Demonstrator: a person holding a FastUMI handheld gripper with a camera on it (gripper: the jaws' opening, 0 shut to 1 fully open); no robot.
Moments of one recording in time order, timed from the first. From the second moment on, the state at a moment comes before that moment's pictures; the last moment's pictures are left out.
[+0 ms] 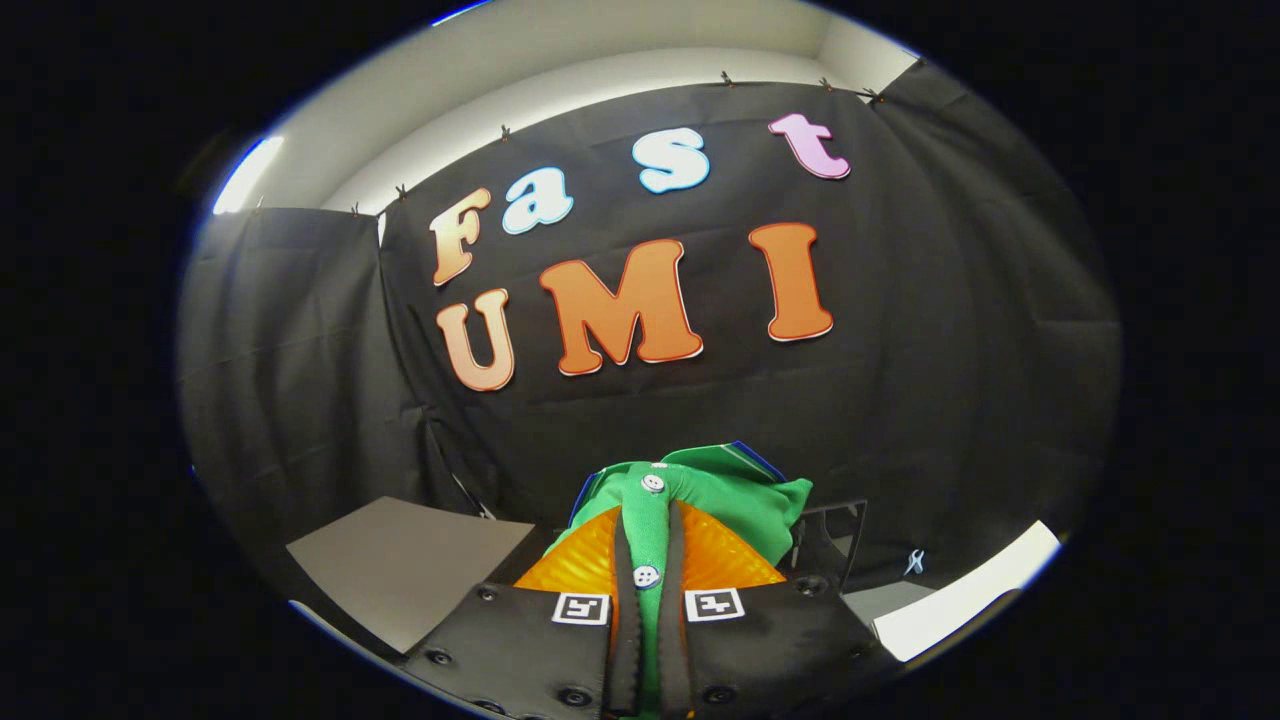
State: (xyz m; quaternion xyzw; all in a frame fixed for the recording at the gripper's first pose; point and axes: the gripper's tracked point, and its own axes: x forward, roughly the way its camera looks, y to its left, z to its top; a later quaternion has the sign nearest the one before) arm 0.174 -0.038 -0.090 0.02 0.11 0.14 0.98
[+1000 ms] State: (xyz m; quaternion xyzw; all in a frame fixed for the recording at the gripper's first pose) arm 0.200 -0.074 -0.324 0.01 0.31 0.12 0.94
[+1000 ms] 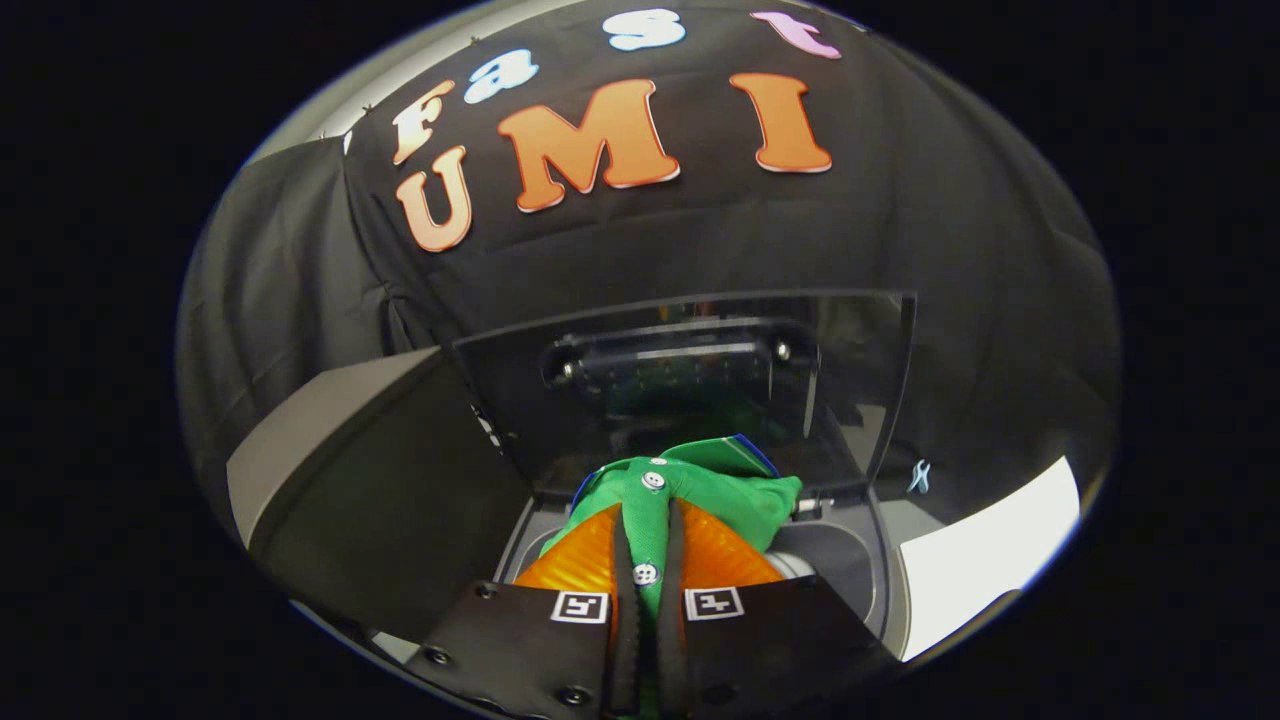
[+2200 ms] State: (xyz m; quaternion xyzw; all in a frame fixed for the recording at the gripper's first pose) arm 0.190 -0.114 -0.522 -0.05 0.54 0.05 0.84
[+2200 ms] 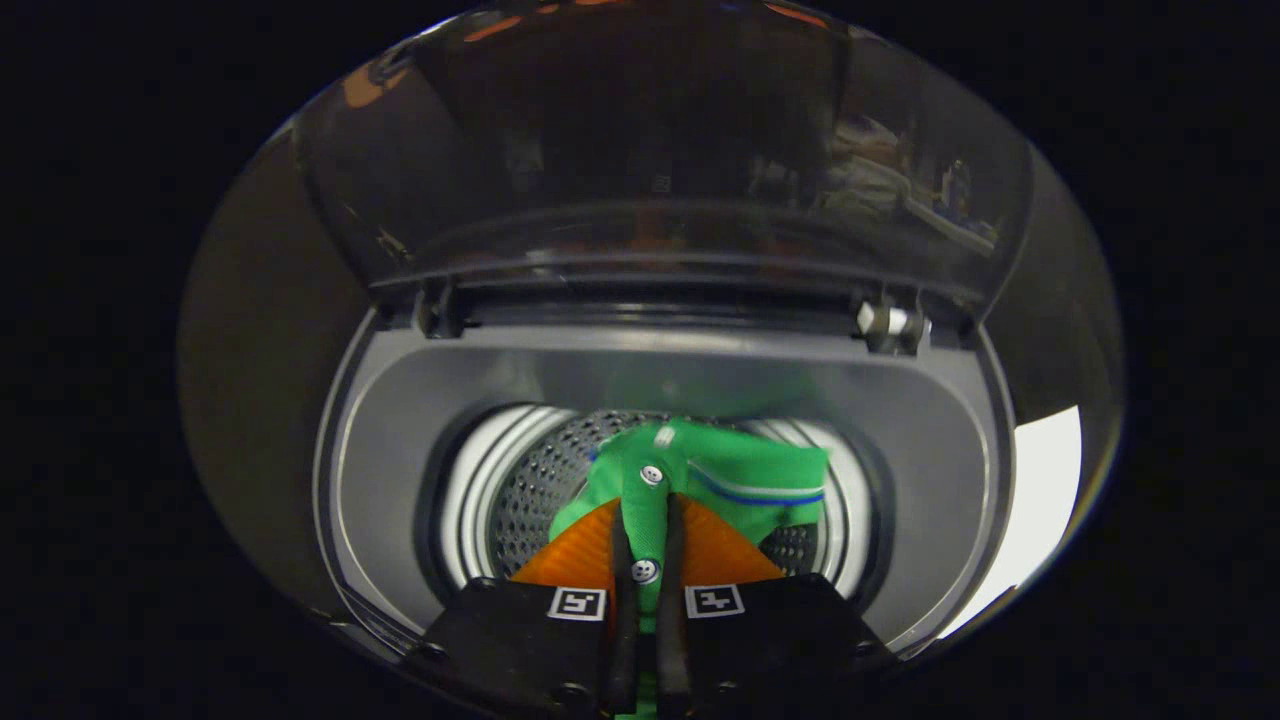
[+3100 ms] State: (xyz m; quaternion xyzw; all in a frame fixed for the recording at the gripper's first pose) arm 0.197 -0.114 -0.519 -0.03 0.53 0.03 0.85
